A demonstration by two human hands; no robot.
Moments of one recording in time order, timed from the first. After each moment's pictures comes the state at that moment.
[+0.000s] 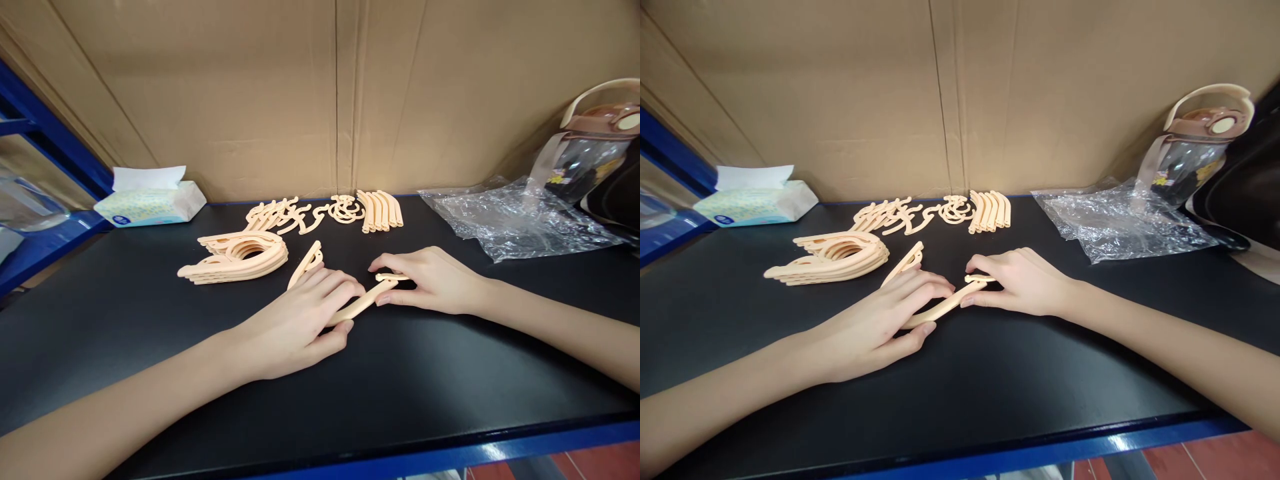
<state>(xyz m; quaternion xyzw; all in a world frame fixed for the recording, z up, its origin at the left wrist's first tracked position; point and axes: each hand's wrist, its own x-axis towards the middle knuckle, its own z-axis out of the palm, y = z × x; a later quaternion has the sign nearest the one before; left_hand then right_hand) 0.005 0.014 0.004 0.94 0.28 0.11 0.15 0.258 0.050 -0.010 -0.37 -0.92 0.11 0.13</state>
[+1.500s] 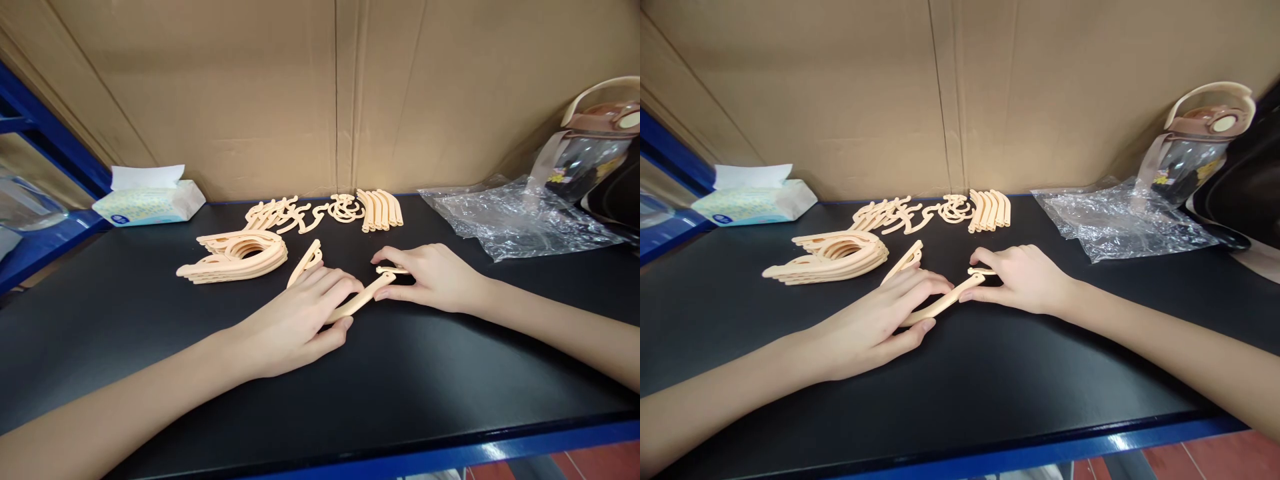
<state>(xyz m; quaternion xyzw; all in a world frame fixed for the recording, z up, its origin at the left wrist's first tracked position) 0.005 0.014 0.004 0.94 0.29 0.11 0.17 0.257 0.048 -0.011 -0.43 -0.90 0.03 0.11</state>
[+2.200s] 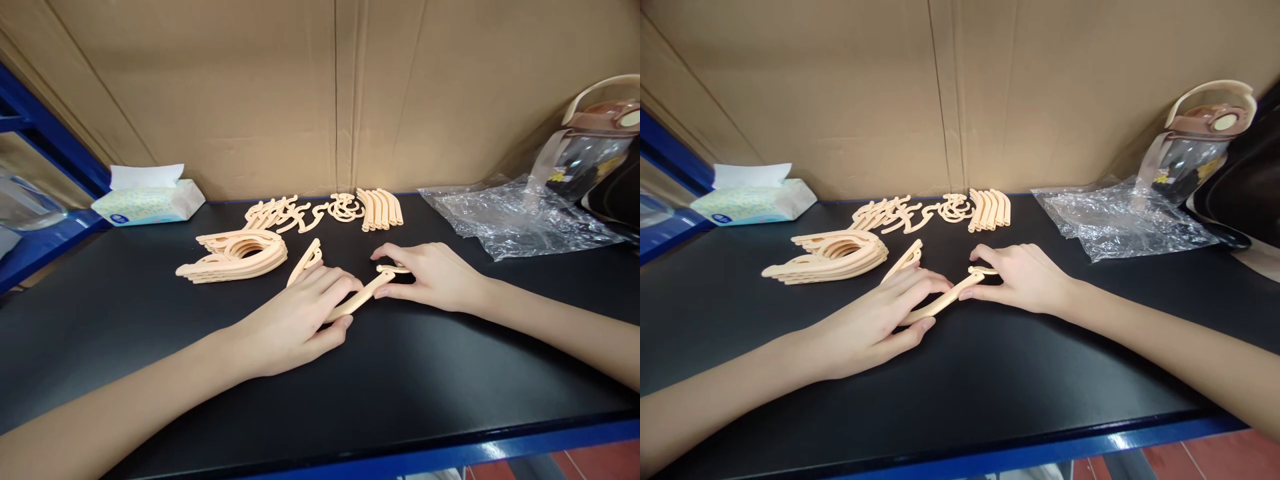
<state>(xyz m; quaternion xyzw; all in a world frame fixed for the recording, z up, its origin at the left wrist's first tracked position) 0.005 0.016 0.003 0.94 0.29 0.12 0.17 0.255 0.048 -0.010 -0.44 -0.89 0.03 0.12</state>
